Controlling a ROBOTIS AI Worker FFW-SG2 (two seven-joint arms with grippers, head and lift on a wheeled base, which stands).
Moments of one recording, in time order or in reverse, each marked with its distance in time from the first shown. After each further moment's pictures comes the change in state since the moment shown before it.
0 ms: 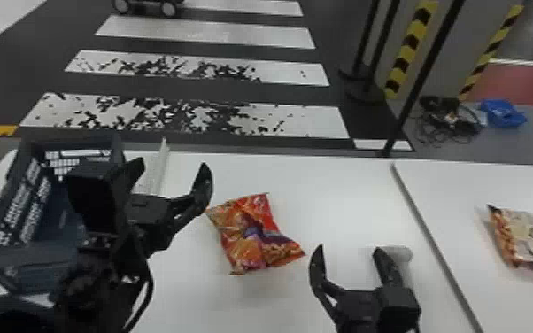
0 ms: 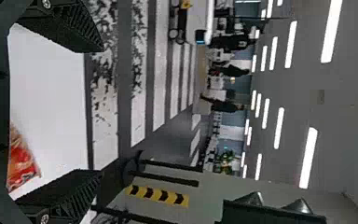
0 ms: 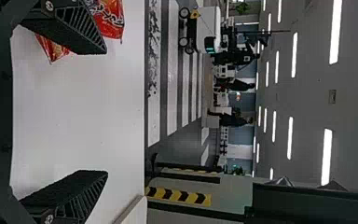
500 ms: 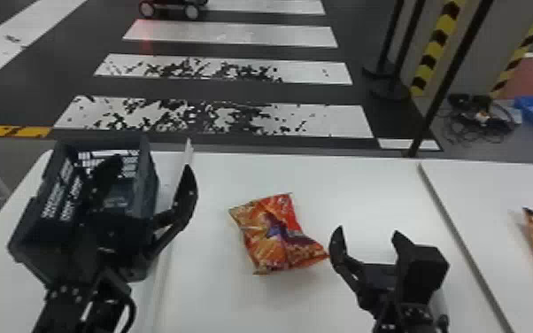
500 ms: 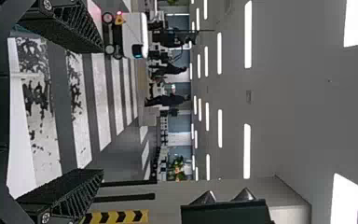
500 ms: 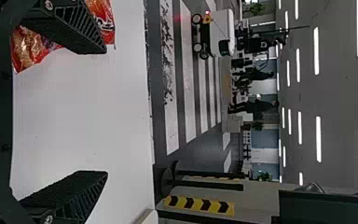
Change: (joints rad) left arm 0.160 0.087 0.086 0.046 -0.067 -0.430 -0.026; right arm -0.065 0.025 -0.037 -0.115 -0.101 0.265 0.062
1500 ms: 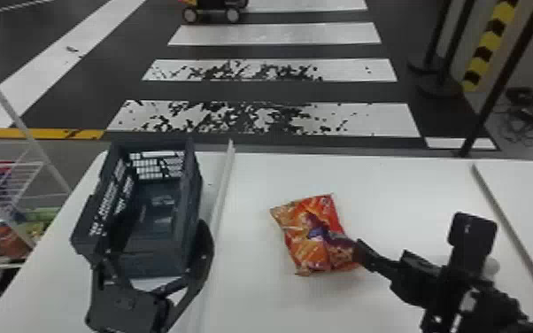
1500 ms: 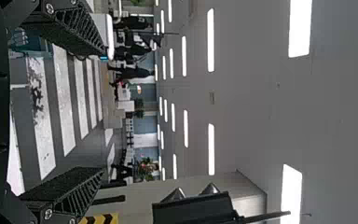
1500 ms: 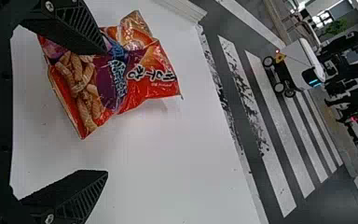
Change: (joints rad) left arm 0.207 -0.022 0.074 0.171 -0.022 -0.530 -0.085; right arm -0.146 0.075 -0.212 -0.070 -0.388 0.665 0.233
